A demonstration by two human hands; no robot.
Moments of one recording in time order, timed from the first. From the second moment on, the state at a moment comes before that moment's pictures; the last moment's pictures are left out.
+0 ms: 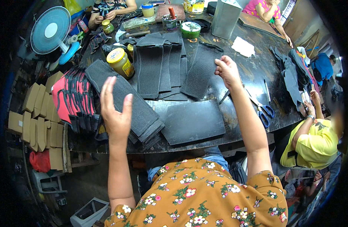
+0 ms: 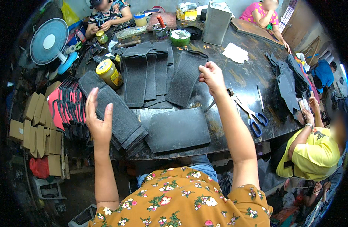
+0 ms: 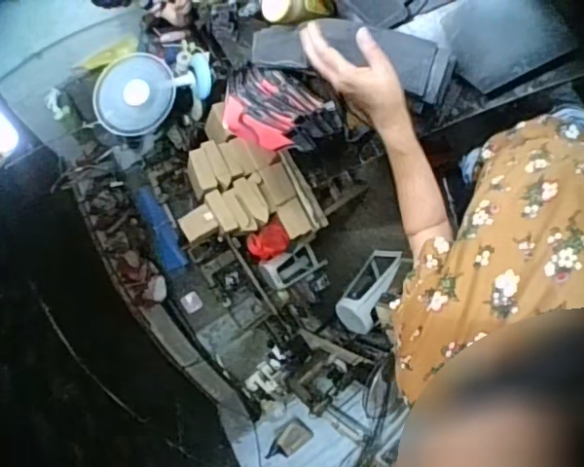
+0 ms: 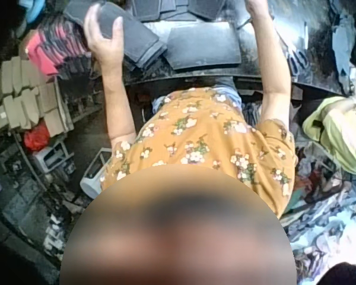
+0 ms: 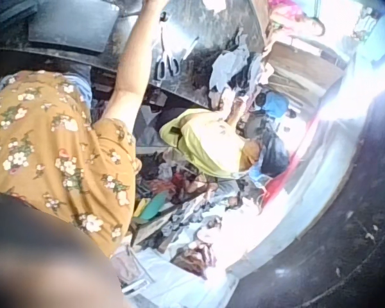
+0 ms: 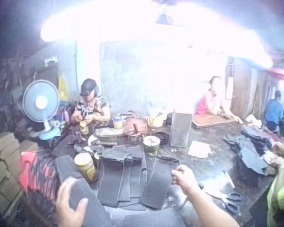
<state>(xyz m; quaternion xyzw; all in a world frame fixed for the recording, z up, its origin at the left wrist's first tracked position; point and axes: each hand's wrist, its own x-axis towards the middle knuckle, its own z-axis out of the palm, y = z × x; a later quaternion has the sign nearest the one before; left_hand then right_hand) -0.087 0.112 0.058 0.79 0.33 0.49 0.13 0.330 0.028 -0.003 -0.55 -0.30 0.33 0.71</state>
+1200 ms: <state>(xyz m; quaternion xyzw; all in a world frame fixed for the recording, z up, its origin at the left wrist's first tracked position) 0.014 0.006 0.025 0.54 0.13 0.25 0.79 0.183 -0.128 0.031 -0.45 -0.27 0.53 0.67</state>
